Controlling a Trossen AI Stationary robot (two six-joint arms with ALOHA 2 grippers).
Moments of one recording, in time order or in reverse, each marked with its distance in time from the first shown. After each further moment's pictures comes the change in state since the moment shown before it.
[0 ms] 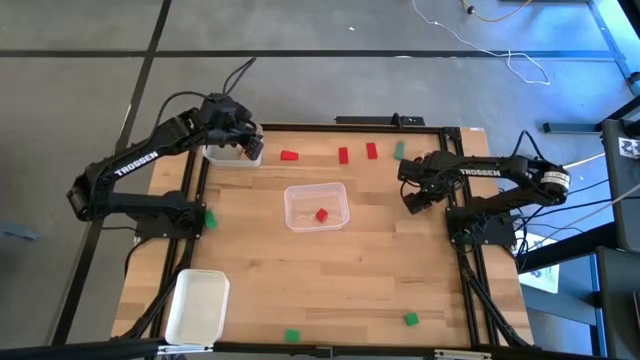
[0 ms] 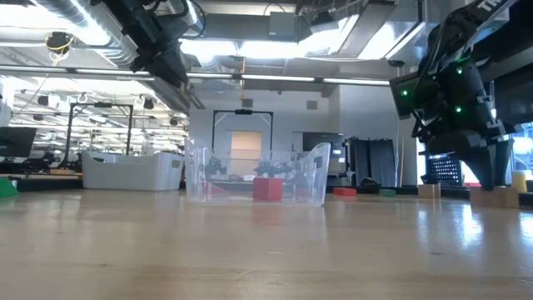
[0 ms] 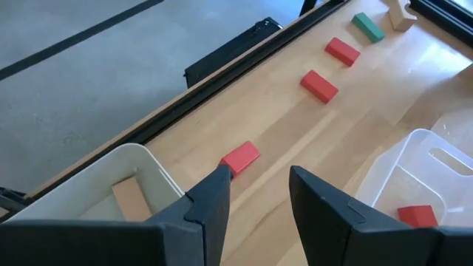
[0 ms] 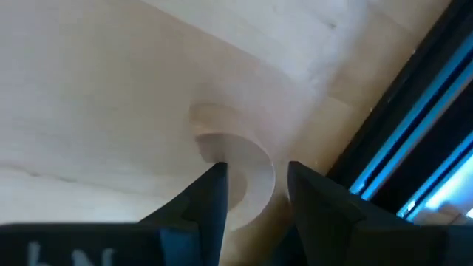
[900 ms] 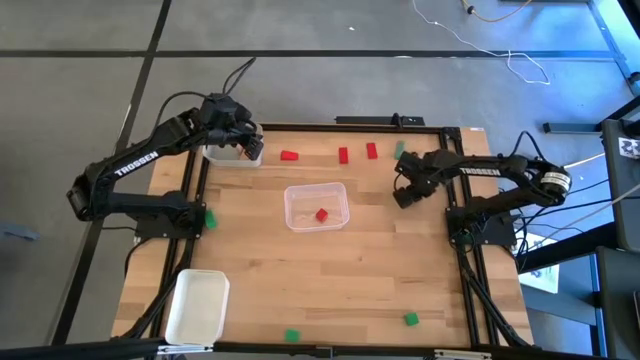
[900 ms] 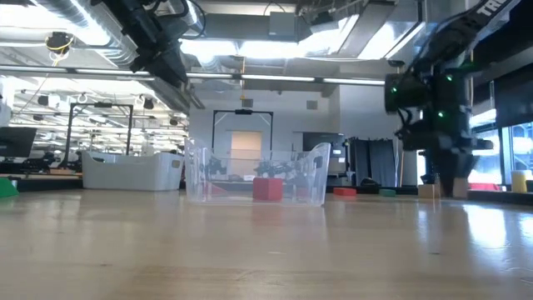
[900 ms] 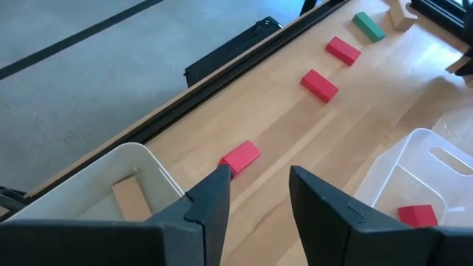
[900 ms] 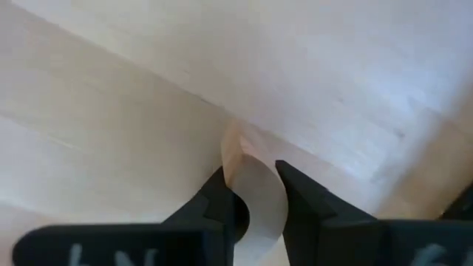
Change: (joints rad) left arm 0.000 0.000 0.000 -0.002 0.000 0.000; right arm -0.053 0.001 -0.019 0.258 -0.055 -0.110
